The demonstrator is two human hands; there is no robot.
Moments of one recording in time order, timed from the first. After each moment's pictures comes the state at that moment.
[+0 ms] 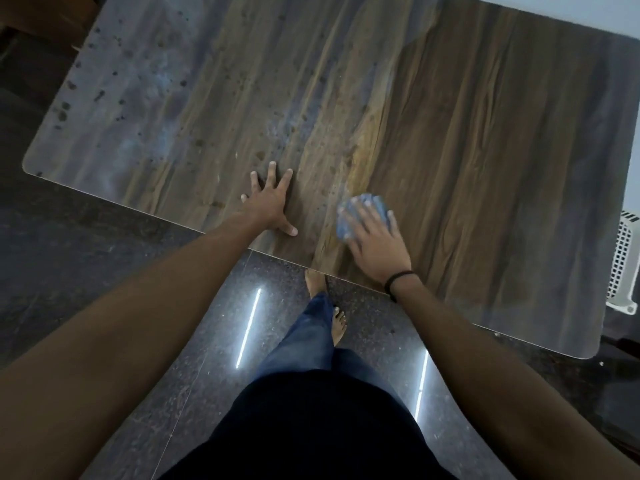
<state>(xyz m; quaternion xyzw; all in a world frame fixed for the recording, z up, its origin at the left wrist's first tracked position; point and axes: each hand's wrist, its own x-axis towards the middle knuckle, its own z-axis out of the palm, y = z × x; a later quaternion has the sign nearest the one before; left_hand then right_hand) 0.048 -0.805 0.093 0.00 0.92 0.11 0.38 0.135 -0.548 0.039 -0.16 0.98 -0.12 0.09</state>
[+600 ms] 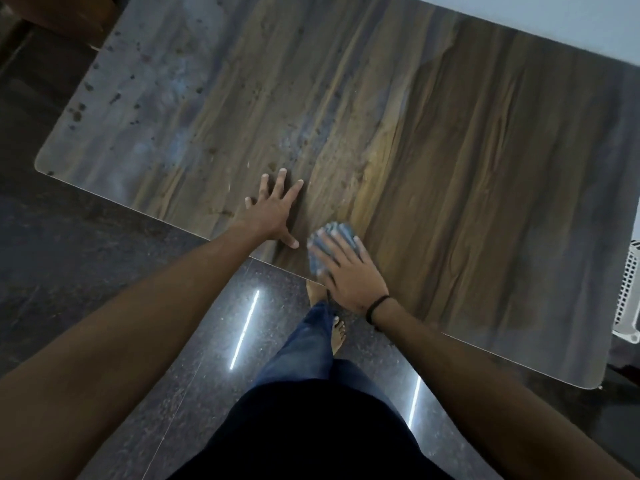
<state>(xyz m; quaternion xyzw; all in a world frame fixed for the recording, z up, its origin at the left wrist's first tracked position) 0.046 -0.819 0.095 0.04 0.93 0.09 0.37 0.156 -0.596 0.040 -0.28 0.95 -0.11 0.09</state>
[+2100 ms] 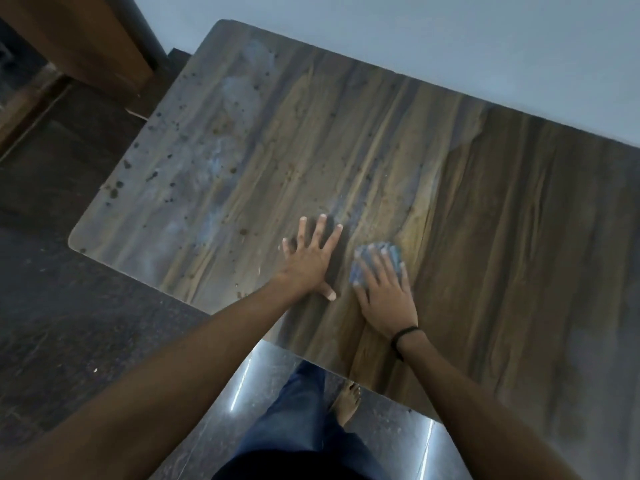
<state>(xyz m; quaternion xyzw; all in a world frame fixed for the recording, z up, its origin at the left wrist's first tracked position) -0.030 -0.821 0.110 0.09 0.93 0.08 0.34 0.026 -0.620 0.038 -0.12 0.98 -0.11 0.09</state>
